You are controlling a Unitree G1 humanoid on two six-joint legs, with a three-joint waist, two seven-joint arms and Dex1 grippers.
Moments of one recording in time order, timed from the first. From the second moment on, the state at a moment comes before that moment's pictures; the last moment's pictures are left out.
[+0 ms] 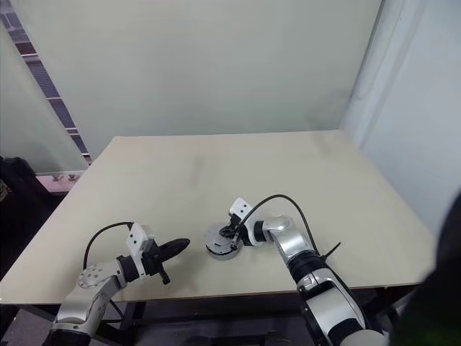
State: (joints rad) left arm 0.01 0.44 0.03 0.03 -0.34 0.18 -0.89; right arm -0.65 -0.14 0.29 0.66 0.00 0.23 0.97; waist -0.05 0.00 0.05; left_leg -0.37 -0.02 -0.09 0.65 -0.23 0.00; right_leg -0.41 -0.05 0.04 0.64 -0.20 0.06
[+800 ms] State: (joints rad) left arm 0.00 0.44 0.03 0.03 -0.34 0.18 -0.90; right arm -0.59 -0.17 0.31 0.58 0.01 0.21 0.97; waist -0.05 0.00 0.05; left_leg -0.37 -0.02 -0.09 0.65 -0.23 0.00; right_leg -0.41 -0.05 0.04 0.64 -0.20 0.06
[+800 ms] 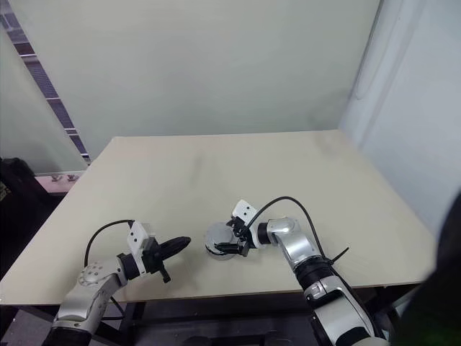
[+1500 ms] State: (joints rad) left arm 0.00 0.44 0.03 0.03 -0.34 0.18 -0.90; right arm -0.63 -0.12 0.31 0.74 -0.04 0.13 0.90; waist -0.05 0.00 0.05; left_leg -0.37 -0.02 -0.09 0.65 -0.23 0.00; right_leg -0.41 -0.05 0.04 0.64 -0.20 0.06
